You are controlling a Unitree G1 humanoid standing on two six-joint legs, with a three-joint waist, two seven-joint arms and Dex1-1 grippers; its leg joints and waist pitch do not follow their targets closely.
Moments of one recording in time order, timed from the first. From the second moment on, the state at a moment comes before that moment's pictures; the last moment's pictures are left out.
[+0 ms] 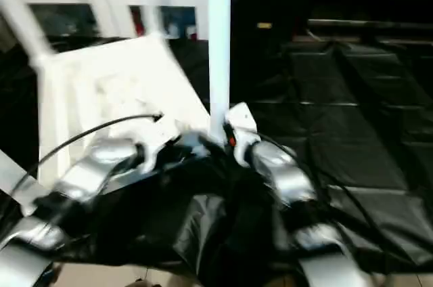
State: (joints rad) left arm -0.54 0.34 -0.33 0.49 -0.04 0.16 -1.00; right arm -0.50 -0.26 0.17 0.54 0.10 0.13 0.83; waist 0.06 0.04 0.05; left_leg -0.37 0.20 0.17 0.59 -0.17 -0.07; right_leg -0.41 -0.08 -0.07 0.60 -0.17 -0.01
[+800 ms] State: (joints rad) left arm -0.51 0.41 -0.35 0.44 -0.08 0.15 -1.22; right arm -0.43 -0.38 0.23 0.35 0.17 0.23 1.12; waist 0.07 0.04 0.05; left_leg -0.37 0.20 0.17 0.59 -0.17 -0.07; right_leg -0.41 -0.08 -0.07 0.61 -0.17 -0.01
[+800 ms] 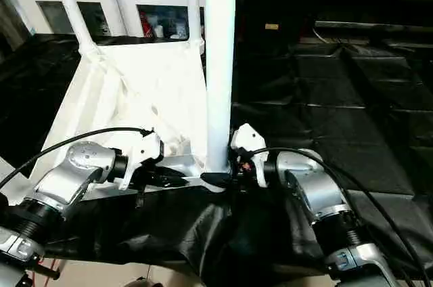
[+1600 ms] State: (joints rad) left arm -0.62 0.20 -0.27 0.61 0.02 0.22 -0.83; right arm -0.53 -0.09 0.07 0.58 0.08 0.19 0.47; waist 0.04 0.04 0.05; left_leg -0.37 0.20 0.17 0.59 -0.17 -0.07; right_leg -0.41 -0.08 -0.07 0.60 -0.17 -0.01
